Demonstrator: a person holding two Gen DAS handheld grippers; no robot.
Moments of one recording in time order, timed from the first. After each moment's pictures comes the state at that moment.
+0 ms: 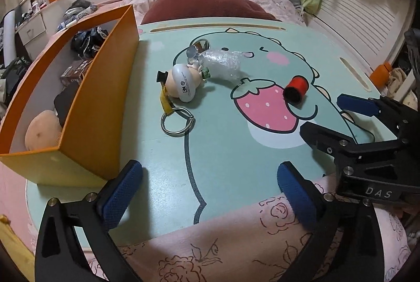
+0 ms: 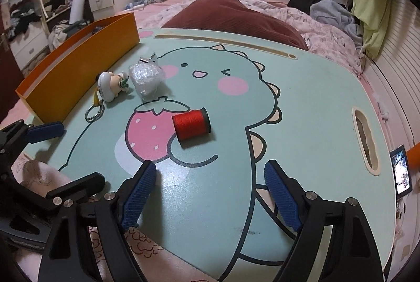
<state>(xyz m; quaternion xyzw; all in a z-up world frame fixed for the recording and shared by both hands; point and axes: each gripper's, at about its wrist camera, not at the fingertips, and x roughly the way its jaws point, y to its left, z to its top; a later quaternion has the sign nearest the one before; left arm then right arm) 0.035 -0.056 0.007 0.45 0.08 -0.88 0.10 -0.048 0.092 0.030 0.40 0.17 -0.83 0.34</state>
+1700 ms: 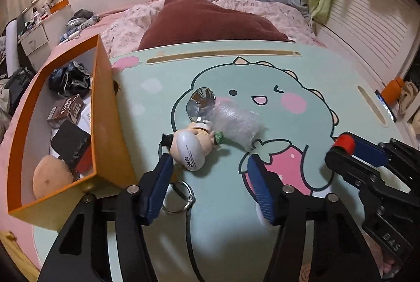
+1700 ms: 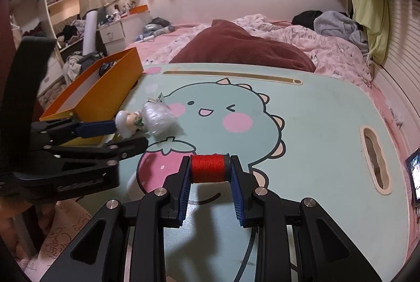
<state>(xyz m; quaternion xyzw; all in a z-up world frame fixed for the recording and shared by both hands) -0.032 -0.067 0.017 0.43 0.06 -0.89 0.12 -0.060 0.098 0.042 0.35 0.09 -0.85 0.38</state>
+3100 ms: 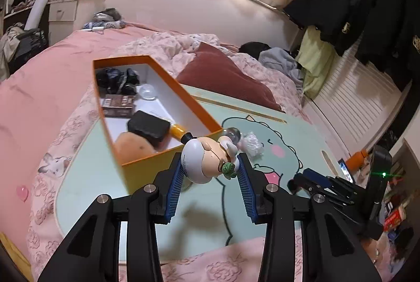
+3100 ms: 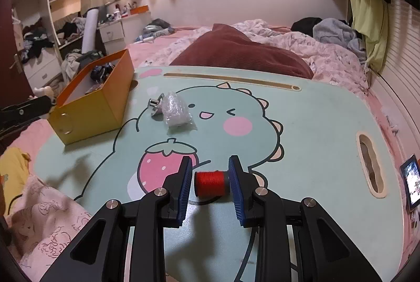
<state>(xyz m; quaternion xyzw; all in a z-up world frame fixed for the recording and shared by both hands) 0.104 -0.132 0.076 0.28 0.22 -0.93 0.12 -0.051 0.095 0.044 0.33 0.11 -0.86 0.37</state>
